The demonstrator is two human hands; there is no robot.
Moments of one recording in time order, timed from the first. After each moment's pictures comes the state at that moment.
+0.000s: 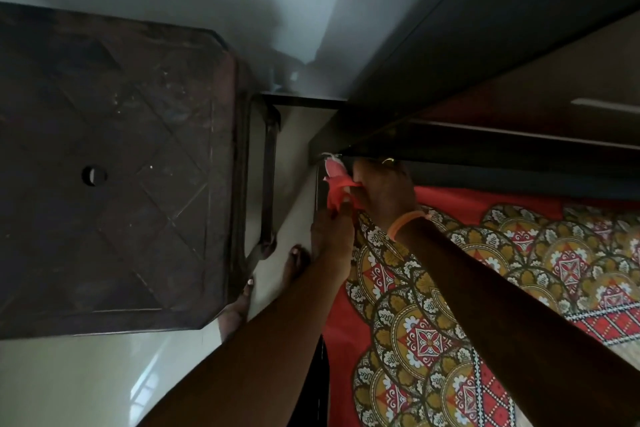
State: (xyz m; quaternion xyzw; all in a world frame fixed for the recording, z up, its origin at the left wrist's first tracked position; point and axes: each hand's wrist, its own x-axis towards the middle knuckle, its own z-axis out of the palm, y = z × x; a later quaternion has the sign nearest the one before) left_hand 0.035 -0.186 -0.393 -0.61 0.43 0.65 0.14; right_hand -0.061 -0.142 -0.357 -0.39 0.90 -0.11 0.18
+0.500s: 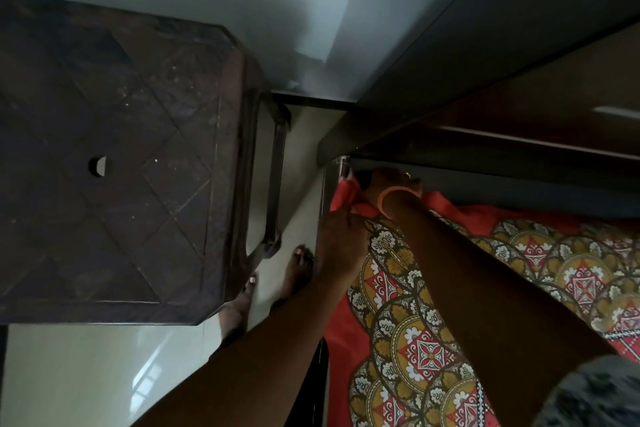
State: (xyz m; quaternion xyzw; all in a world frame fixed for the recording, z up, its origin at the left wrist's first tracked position) left_hand 0.046 -0.181 -0.375 -0.44 0.65 0.61 0.09; right_hand -0.093 -0.157 -0.406 -0.17 0.88 0.15 0.41
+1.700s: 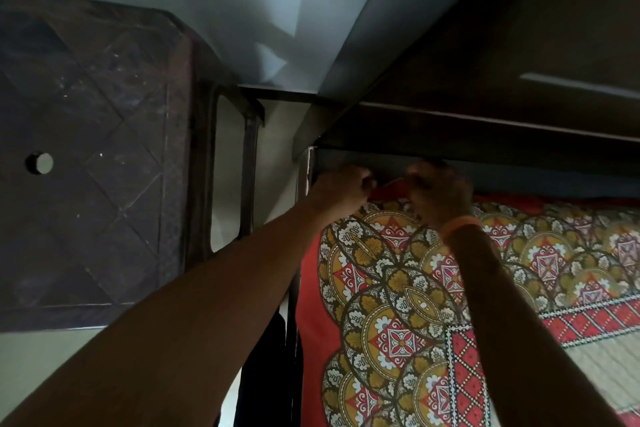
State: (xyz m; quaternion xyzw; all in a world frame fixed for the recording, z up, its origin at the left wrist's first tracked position) left_hand -0.034 -0.202 -0.385 -0.17 0.80 0.51 0.27; right_hand -0.118 -0.047 -0.345 -0.17 0.96 -0.03 0.22
